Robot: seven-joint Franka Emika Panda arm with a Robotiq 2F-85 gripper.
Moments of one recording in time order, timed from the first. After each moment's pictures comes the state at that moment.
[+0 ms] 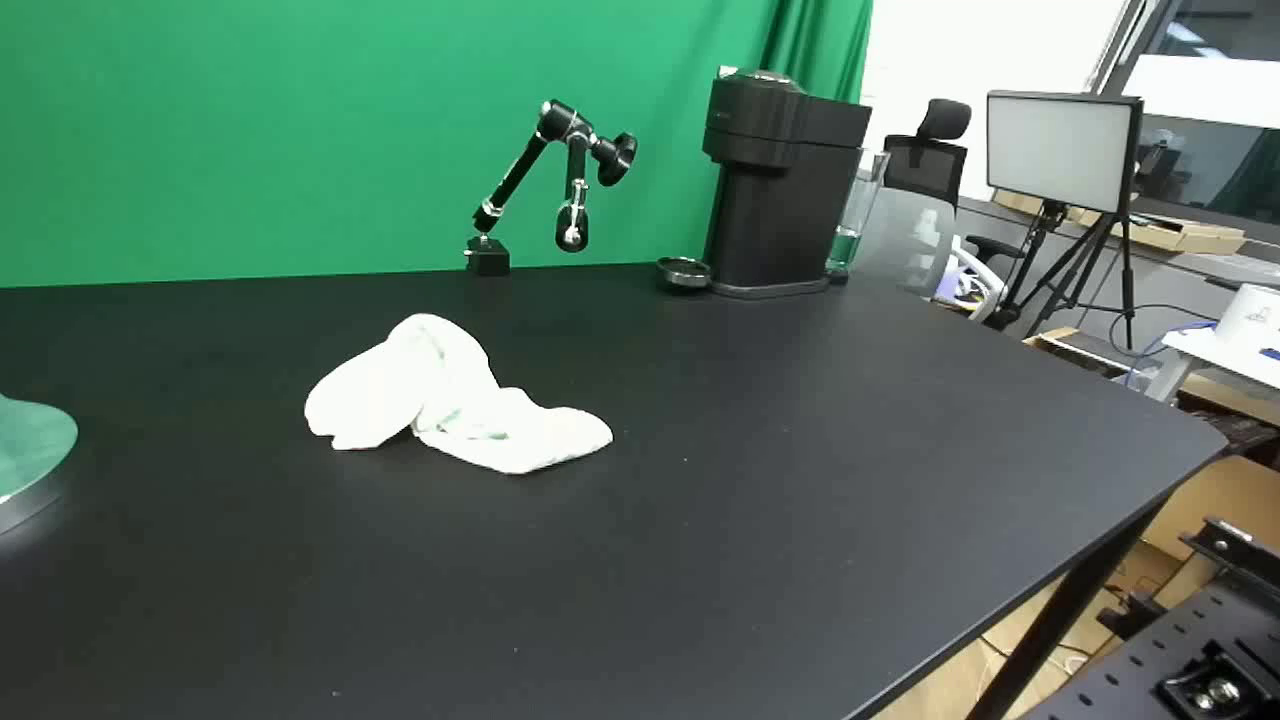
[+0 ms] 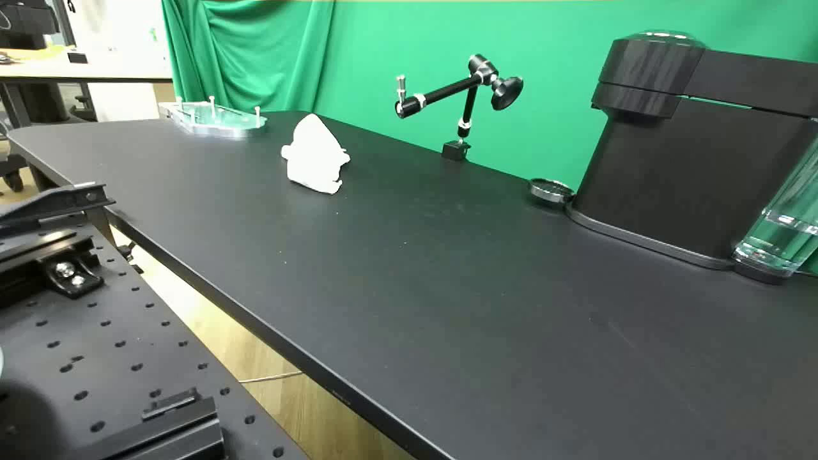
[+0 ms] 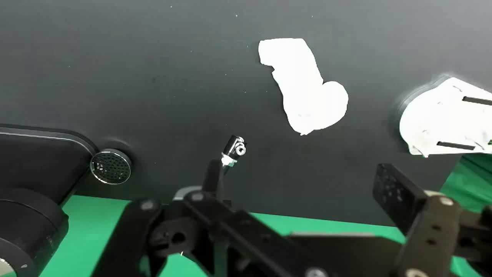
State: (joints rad) arm 0.12 -0.45 0.09 -2.20 0.09 1.93 -0.05
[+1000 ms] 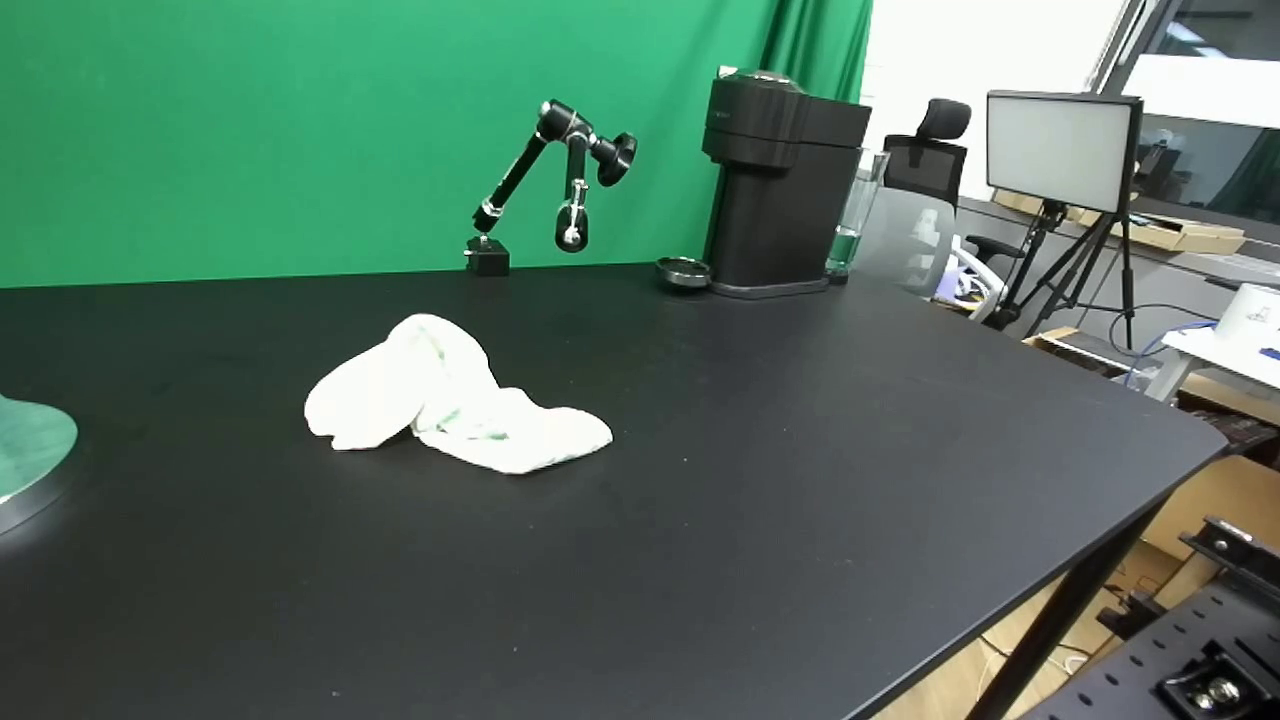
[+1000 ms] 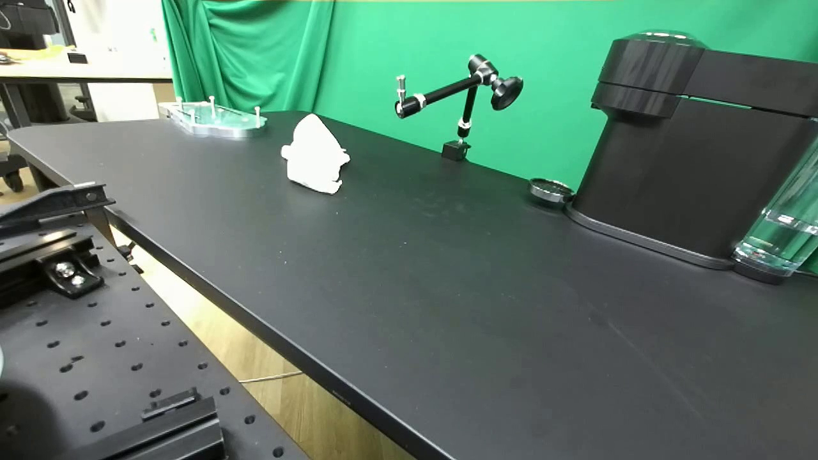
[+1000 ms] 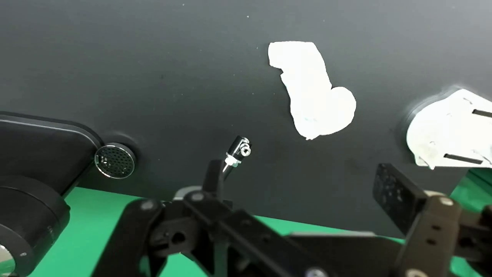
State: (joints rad) arm 0.12 -0.44 0.10 -2.20 0.05 1.94 -0.09
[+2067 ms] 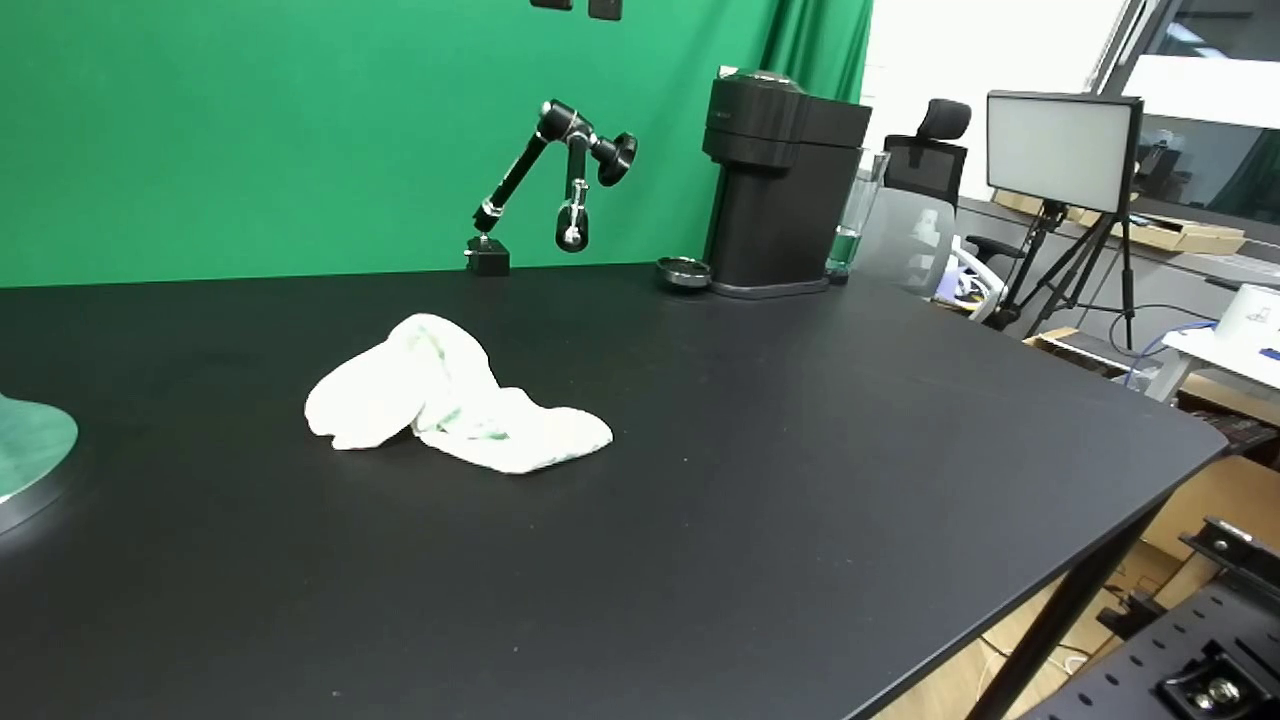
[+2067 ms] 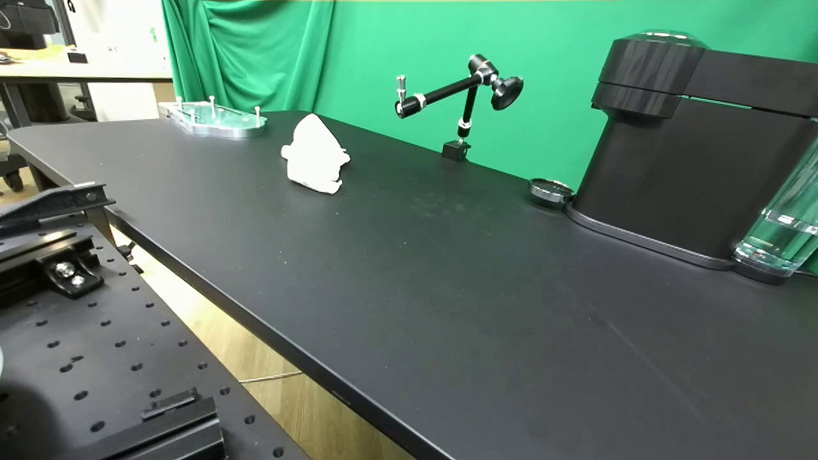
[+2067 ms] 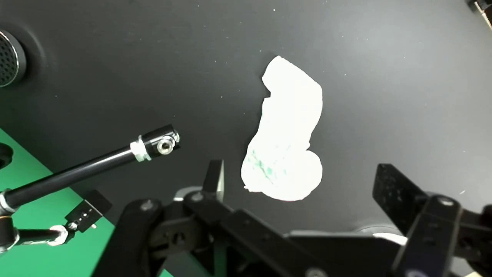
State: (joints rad) arm 0.22 -0.15 0.15 -2.25 -0.04 2.15 -0.52
